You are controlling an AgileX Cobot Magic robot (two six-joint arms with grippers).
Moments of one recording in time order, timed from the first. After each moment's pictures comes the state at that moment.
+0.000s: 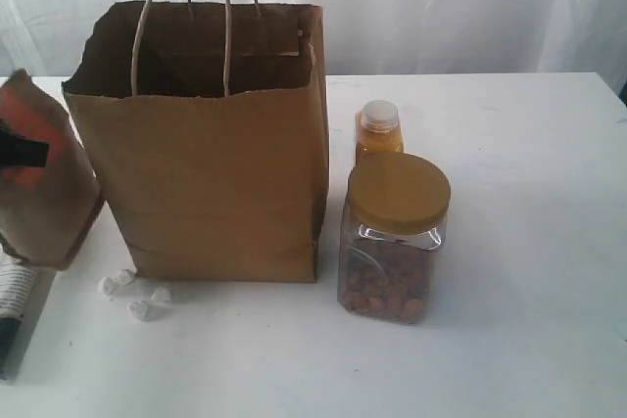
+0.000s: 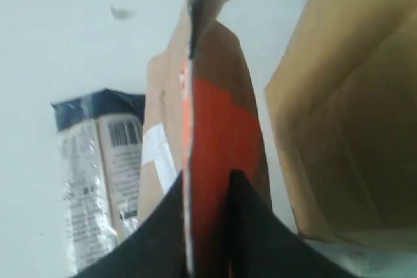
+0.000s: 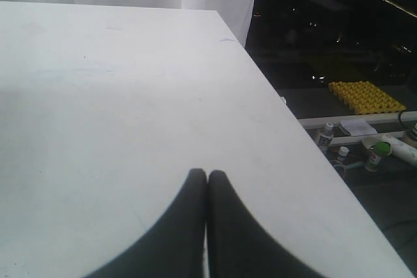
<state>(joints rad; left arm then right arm) -0.07 1.20 -0.75 -0.46 0.36 0.54 -0.23 0.00 0.00 -0.04 0.35 -0.04</state>
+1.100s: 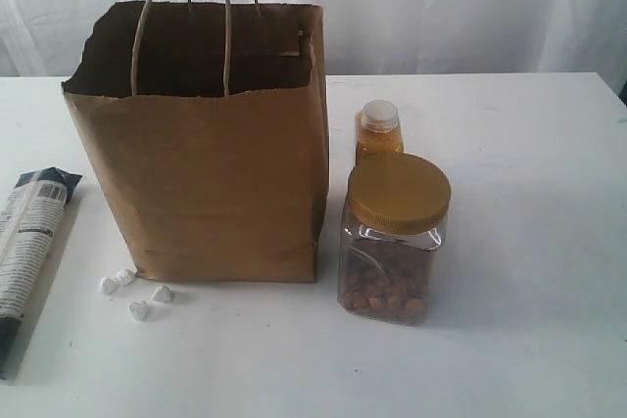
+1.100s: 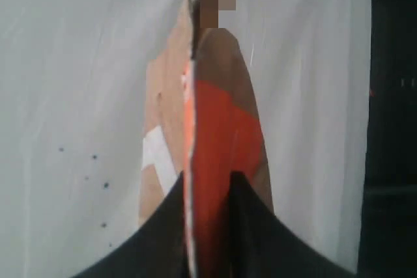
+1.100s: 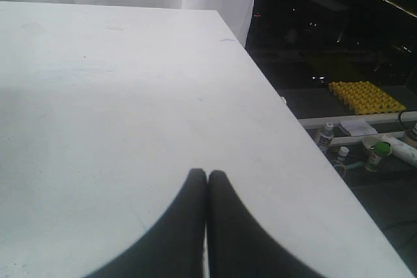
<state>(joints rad) -0.07 1.08 -0.75 0.59 -0.84 -0.73 -0.23 0.00 0.00 -0.04 0.35 -0.04</state>
